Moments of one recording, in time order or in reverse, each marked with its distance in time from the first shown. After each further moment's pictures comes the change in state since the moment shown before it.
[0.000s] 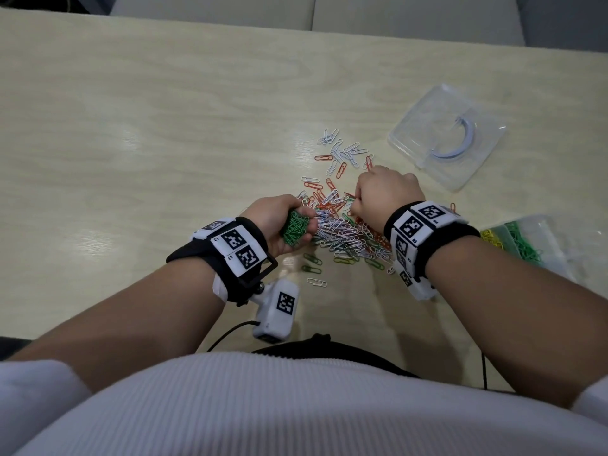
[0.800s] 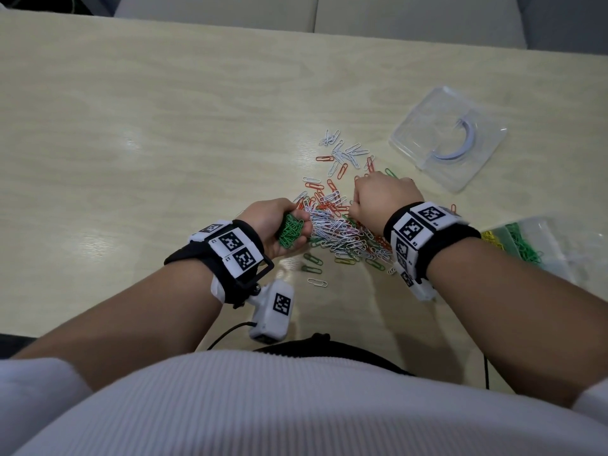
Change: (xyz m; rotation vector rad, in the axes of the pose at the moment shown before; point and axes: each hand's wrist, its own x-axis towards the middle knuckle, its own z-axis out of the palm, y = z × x) left_hand 0.002 -0.004 -0.007 0.005 0.015 -0.031; right_hand -0.003 -0.003 -0.004 -0.024 -0.071 -0.041
